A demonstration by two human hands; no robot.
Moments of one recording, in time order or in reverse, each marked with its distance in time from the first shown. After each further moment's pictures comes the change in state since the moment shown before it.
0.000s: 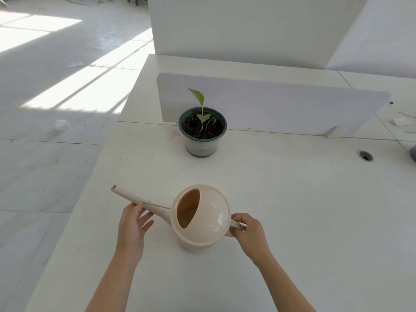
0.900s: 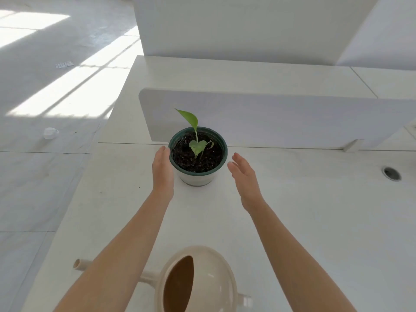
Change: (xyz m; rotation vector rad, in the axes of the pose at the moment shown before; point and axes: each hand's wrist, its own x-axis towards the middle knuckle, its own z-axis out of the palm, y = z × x) left_hand 0.142 0.069 0.172 0.191 -0.091 0.189; right_hand 0.177 -0.116 -0.011 0.360 -0.015 -0.087
